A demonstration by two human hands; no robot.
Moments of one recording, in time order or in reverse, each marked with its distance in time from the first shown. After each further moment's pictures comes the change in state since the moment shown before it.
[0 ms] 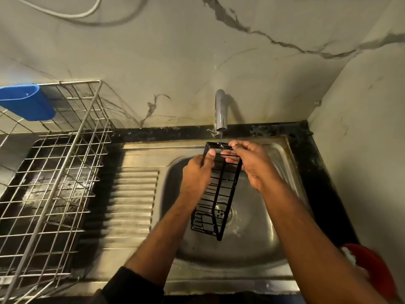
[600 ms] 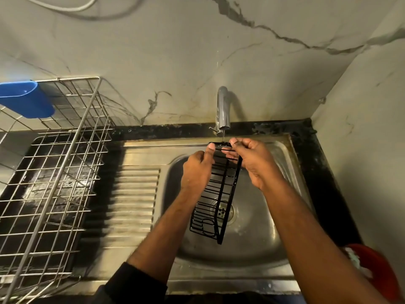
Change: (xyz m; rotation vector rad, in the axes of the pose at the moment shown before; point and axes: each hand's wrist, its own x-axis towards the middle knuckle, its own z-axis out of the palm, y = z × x) left_hand 0.008 0.005 -0.003 0.056 0.045 0.032; right_hand 0.003 0.000 0.002 -0.066 -0.012 -0.019
